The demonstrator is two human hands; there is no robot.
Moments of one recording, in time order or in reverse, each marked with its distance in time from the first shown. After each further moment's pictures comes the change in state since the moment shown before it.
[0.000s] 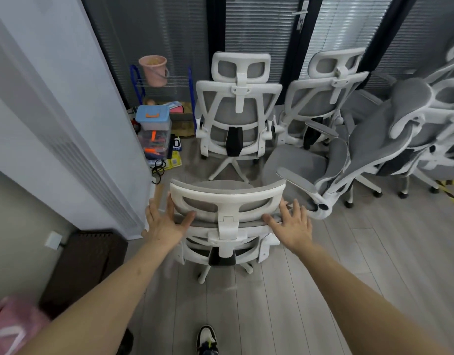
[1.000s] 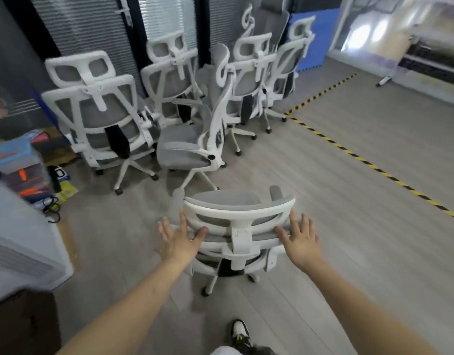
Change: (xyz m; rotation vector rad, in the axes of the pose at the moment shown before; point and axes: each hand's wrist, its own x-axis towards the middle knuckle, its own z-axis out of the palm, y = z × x) left_hand -0.299 0.066 0.152 0.146 -0.302 0.475; right_hand -0.425 0.249 0.053 0.263 0.295 0.543
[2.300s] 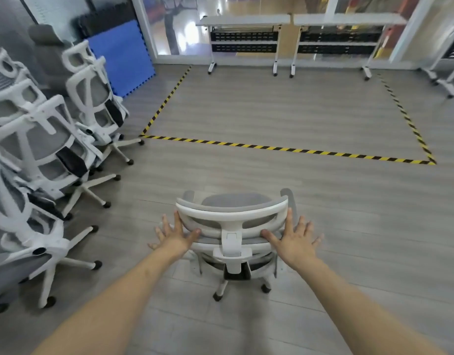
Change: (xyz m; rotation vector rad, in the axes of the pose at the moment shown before) left_hand -0.068 0.530 0.277 0.417 -0.395 0.483; right_hand -0.011 0.438 -0.243 0.132 0.152 0.681
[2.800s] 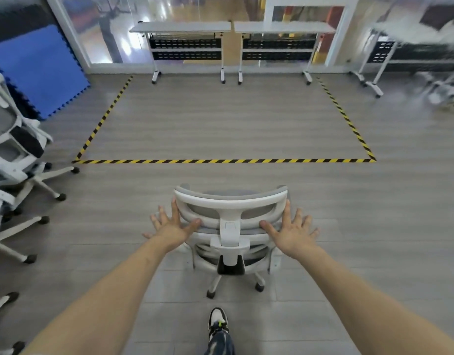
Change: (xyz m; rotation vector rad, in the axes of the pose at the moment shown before) left_hand 0.171 0.259 -0.010 0.106 -0.108 0.232; right_hand 0.209 0.076 -0.128 0.014 0.013 0.181
